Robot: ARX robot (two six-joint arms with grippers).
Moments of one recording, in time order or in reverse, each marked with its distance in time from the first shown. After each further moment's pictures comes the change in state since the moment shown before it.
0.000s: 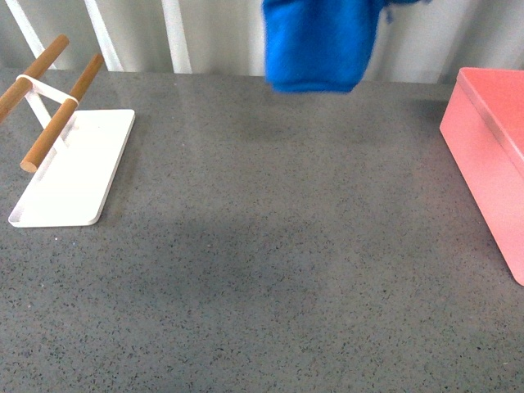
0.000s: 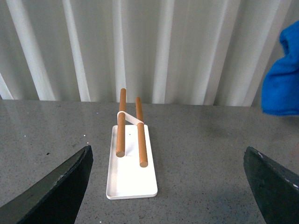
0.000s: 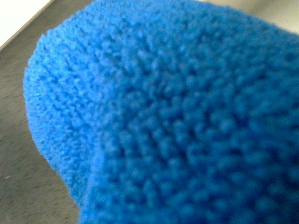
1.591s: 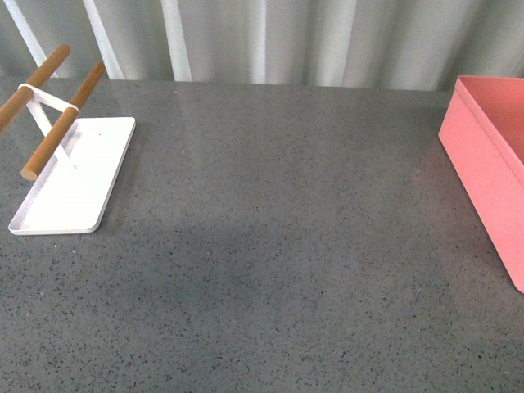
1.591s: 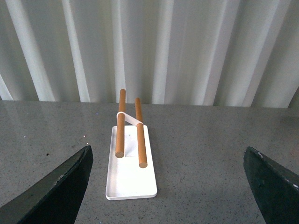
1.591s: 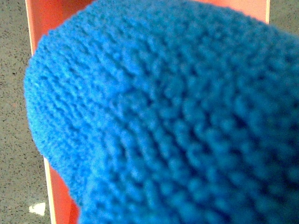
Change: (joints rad) left arm 0.000 0.000 0.000 0.000 0.000 0.000; right arm -0.500 -0.020 -0.210 -0.113 0.181 0.206
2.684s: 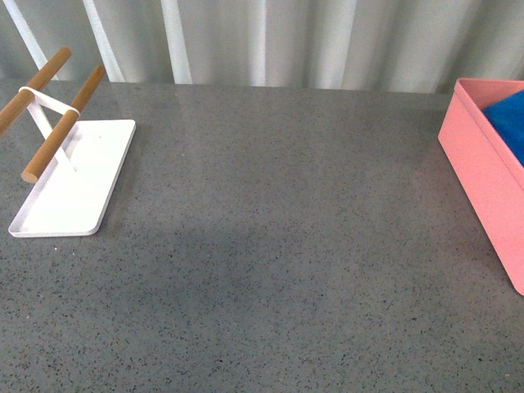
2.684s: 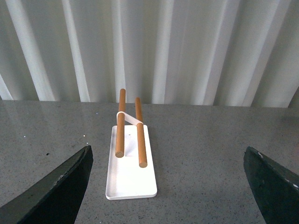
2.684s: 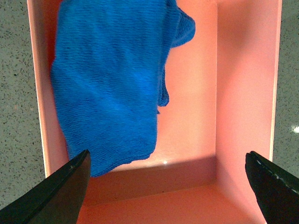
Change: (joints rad) left arm 0.000 0.000 0.000 0.000 0.000 0.000; right arm -0.001 0.006 -0.002 0.021 -0.021 -0.007
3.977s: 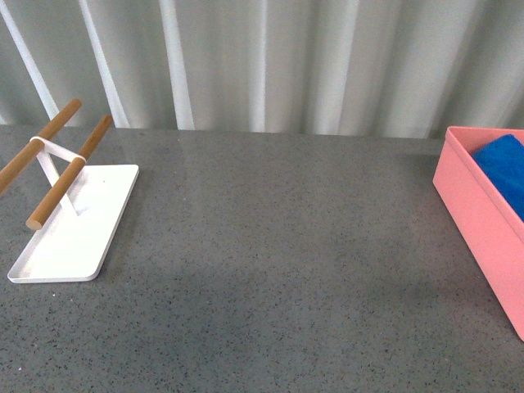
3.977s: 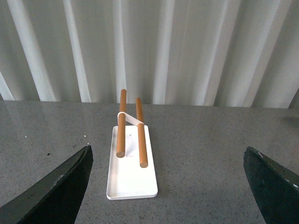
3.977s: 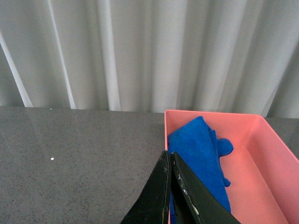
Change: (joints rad) left arm 0.000 -0.002 0.000 0.000 0.000 0.000; right arm 0.127 -0.994 -1.467 1.555 -0.227 0.143
